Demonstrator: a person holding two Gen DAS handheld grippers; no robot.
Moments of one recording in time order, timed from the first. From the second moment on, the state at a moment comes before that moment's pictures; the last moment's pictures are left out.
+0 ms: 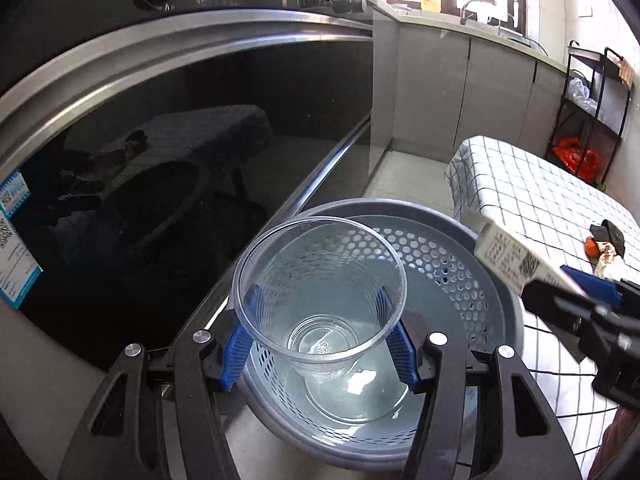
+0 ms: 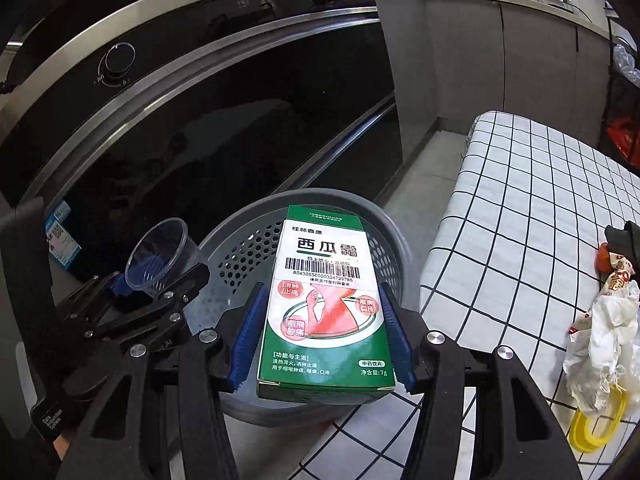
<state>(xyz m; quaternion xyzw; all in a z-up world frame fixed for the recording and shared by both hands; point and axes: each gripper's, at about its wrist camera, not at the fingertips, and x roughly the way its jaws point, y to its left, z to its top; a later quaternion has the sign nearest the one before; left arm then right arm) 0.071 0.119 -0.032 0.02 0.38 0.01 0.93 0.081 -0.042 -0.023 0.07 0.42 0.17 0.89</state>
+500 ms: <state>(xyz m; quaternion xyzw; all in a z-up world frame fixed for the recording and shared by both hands) 0.075 0.120 -0.046 0.03 0.39 0.02 0.92 0.097 -0.042 -0.045 0.08 0.43 0.19 0.88</state>
